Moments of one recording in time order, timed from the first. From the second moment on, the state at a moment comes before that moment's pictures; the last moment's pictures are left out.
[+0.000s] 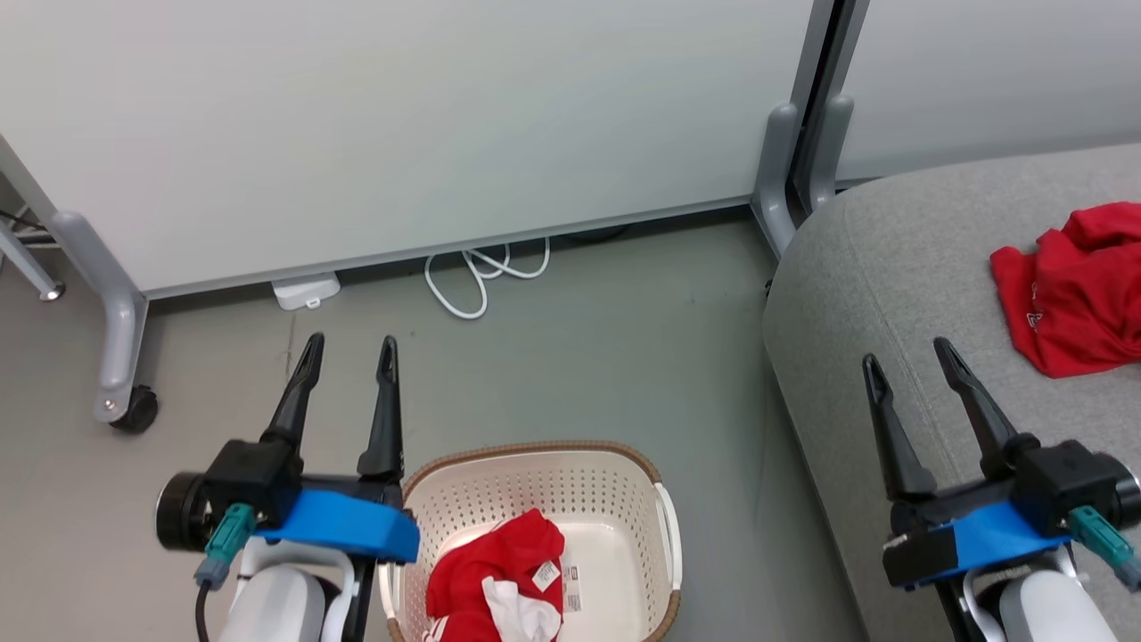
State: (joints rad) left arm -0.21 0.11 -0.19 0.24 -0.24 -0.05 -0.26; right arm -0.16 -0.15 0.05 0.15 0.10 0.13 -0.26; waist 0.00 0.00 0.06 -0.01
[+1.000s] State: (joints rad) left arm -0.06 0.05 -0.04 0.26 -0.17 -0.12 -0.26; right arm -0.02 -0.08 -0.05 0.17 0.11 0.13 -0.26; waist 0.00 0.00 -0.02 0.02
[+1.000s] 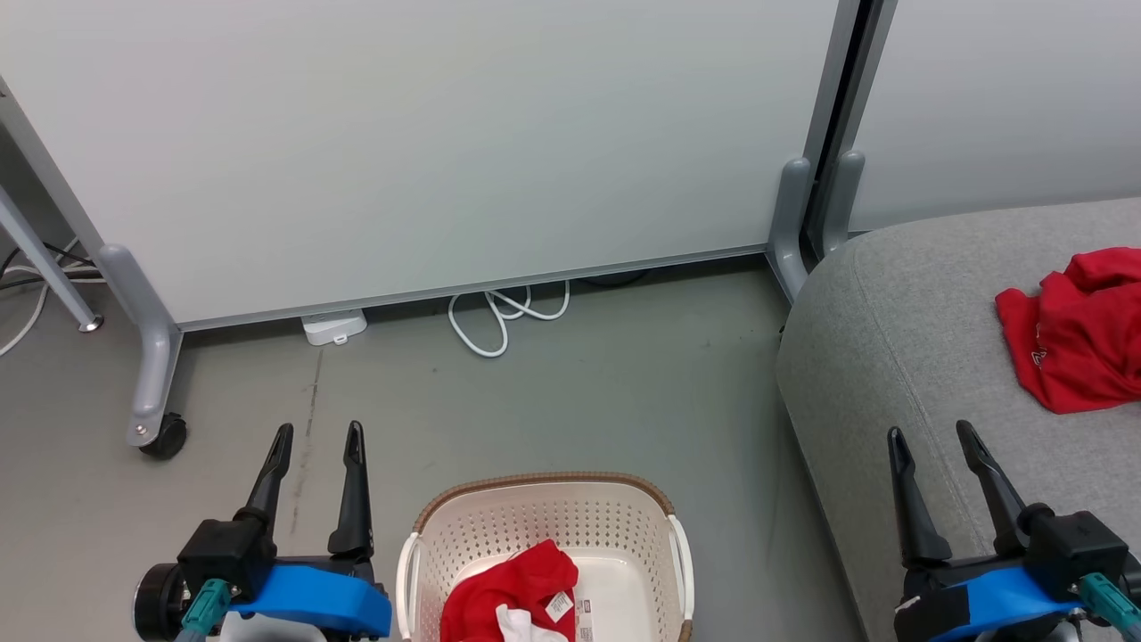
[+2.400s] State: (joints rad) left arm -0.43 0.15 -0.34 0.64 -0.18 -0.13 -0.26; right arm -0.24 -0.12 0.07 0.15 0.12 0.13 -0.26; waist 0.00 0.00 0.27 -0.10
